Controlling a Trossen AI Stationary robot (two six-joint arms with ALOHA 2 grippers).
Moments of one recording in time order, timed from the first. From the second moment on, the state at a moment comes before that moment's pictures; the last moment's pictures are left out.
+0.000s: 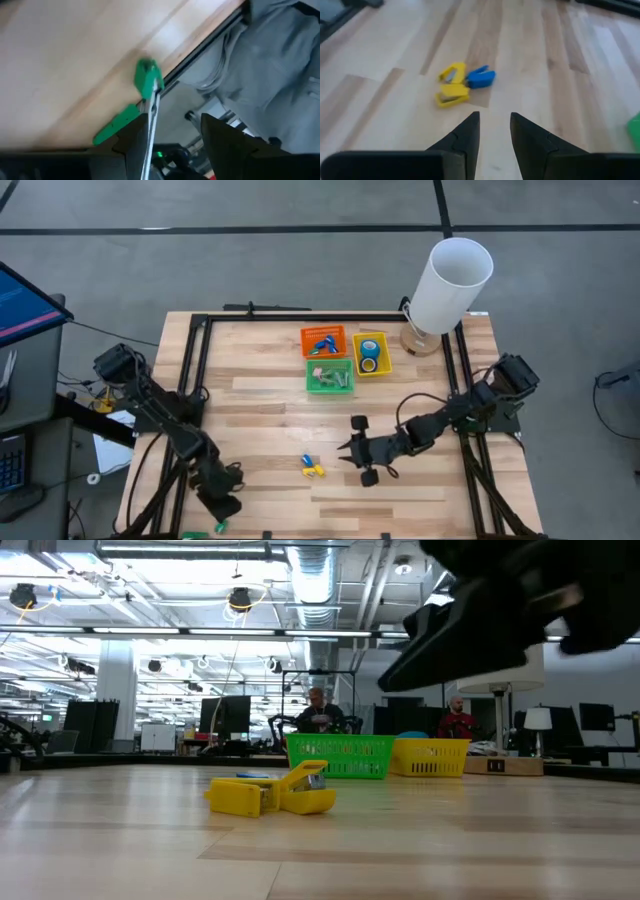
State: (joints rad) left arm -0.83 1.43 0.61 -0.07 0.45 -1.79; right arm 0.48 1.69 0.77 0.29 0.35 0.03
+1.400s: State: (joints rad) left arm -0.96 1.43 0.81 0.31 -0.55 -0.79; right arm 0.53 1.66 0.78 0.33 0.45 -0.08
